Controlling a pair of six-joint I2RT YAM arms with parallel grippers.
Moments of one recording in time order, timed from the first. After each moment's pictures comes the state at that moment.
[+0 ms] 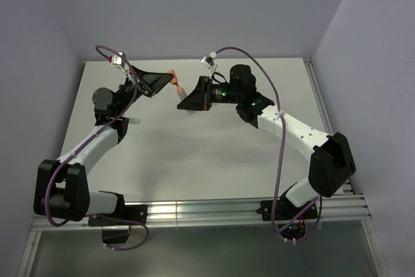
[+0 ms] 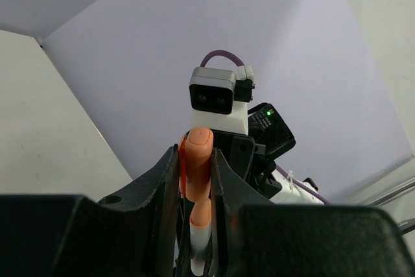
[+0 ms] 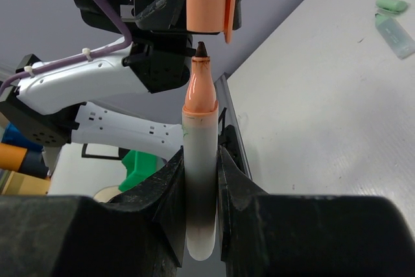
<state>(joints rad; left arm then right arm) -0.19 1.32 0.77 1.01 0.70 -1.40 0.62 1.50 1.18 0.25 -0.82 0.82</state>
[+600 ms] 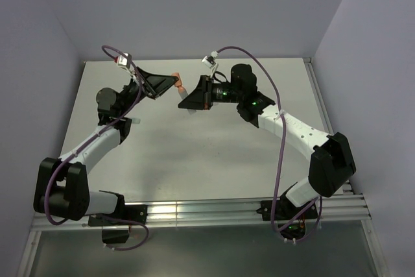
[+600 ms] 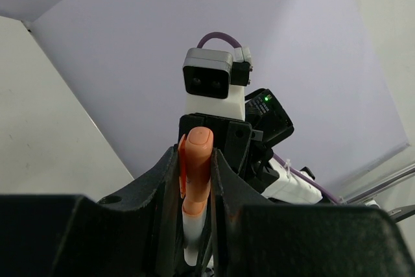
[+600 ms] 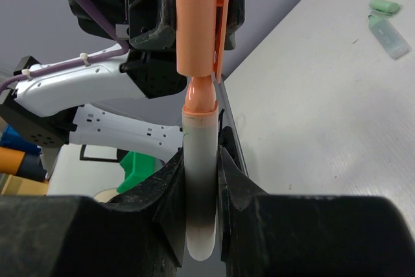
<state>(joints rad) -0.23 1.33 0.77 1.01 0.71 -1.40 0.61 1.50 1.18 0.25 -0.82 0.81</state>
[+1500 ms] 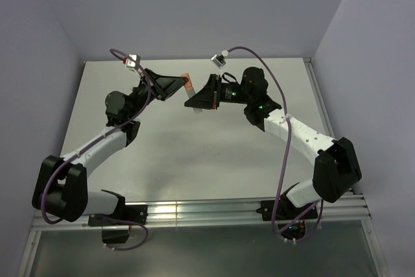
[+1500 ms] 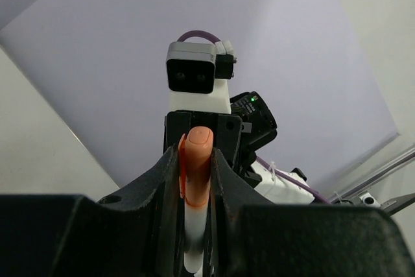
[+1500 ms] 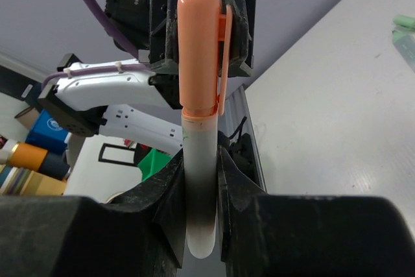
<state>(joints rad) -0.36 1.33 0.77 1.06 0.60 -1.37 0.56 1.45 1.10 0.41 -0.88 0.93</state>
